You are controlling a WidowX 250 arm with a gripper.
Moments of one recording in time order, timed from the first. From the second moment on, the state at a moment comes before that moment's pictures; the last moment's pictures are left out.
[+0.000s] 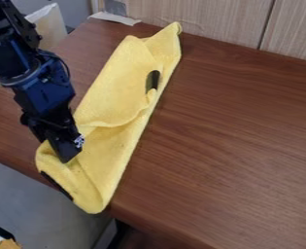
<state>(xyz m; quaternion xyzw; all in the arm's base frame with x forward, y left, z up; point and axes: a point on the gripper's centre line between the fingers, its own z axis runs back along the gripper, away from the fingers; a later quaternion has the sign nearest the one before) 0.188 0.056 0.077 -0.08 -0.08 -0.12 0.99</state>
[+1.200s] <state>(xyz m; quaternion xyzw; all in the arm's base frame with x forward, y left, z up) 0.277 0.046 0.138 -0.10 -0.12 -0.07 0.98</state>
